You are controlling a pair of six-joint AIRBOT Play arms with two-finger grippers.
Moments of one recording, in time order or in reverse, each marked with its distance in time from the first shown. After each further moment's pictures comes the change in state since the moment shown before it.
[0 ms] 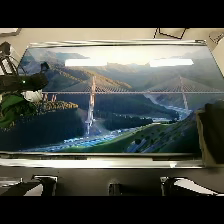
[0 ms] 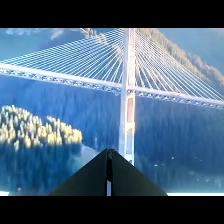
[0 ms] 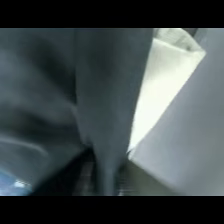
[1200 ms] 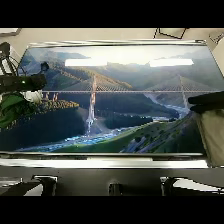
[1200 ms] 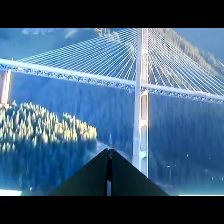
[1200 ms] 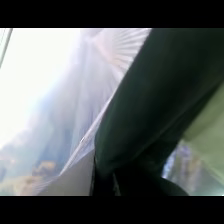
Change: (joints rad) left arm 0.000 0.000 0.000 0.053 0.000 -0.002; right arm 0.135 -0.118 0.631 0.703 -0.077 -0.025
